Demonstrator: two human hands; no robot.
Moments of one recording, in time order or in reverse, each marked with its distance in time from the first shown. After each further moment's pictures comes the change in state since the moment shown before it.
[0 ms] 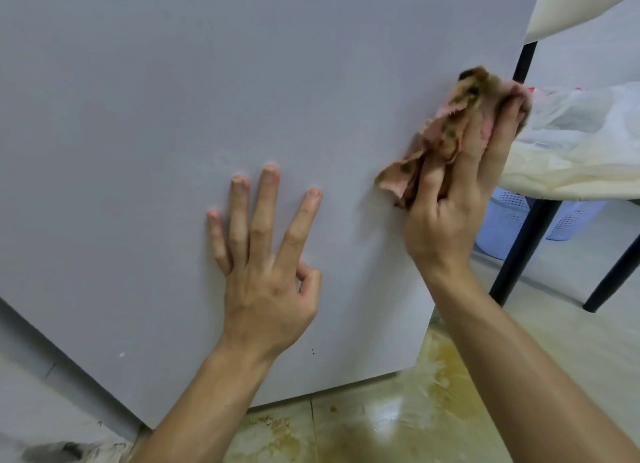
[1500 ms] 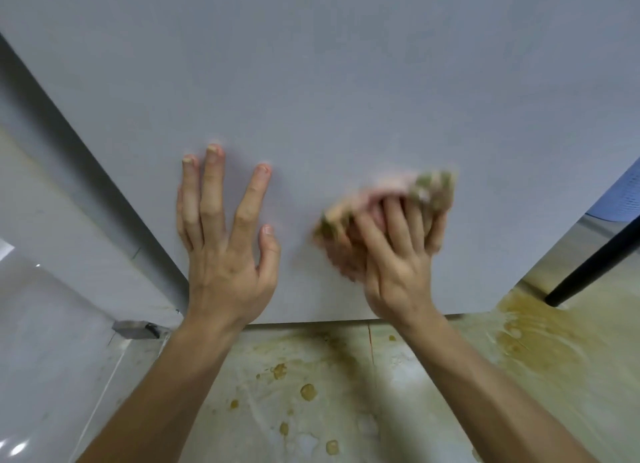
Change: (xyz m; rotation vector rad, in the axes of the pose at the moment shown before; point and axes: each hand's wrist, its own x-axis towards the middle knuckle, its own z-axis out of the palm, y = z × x) left_hand -0.123 -0.125 -0.034 0.004 -0.069 -0.140; right_hand -0.224 -0.057 0.038 -0.036 -0.463 -0.327
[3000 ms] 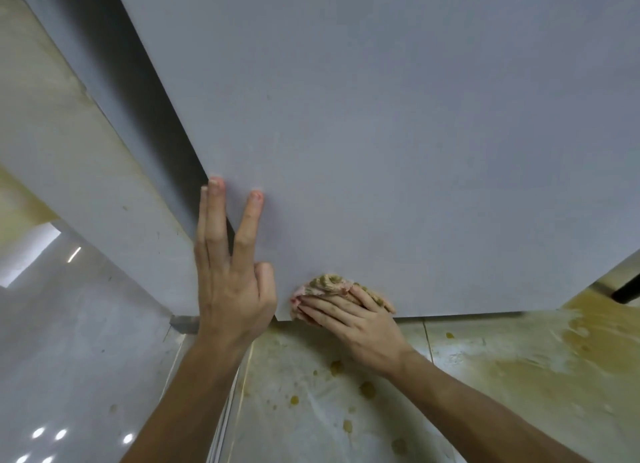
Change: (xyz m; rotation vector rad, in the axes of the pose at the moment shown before) left_hand -0.044 -0.081 -0.034 -0.090 -0.068 -0.084; right_hand -0.090 -0.087 0.086 -0.061 -0.743 -0.342
